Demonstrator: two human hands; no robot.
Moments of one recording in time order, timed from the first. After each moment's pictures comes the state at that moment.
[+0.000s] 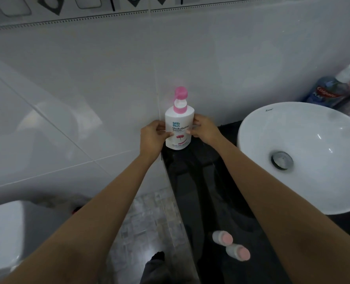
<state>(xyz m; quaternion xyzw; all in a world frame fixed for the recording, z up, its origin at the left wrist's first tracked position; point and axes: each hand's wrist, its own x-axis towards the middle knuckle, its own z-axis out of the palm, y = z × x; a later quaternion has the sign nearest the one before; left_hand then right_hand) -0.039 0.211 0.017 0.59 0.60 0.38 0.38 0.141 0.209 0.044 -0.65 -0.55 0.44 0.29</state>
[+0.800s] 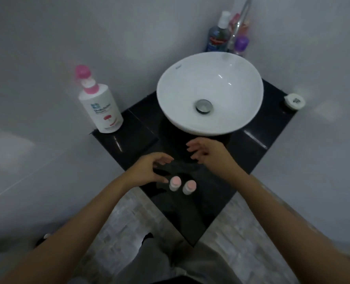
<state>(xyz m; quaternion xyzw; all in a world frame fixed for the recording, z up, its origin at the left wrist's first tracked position) 0.018 0.055 0.006 0.79 0.26 -0.01 0.55 0.203 -0.074 0.070 -0.77 -0.42 0.37 0.32</state>
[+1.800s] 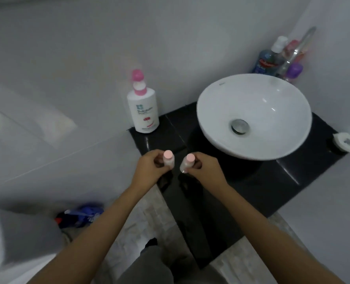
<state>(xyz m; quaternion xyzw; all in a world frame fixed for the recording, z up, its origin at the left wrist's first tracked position) -0.019 0.059 0.013 0.70 0.50 0.25 0.44 0.154 -0.013 0.033 -0.75 -0.48 0.34 0.30</state>
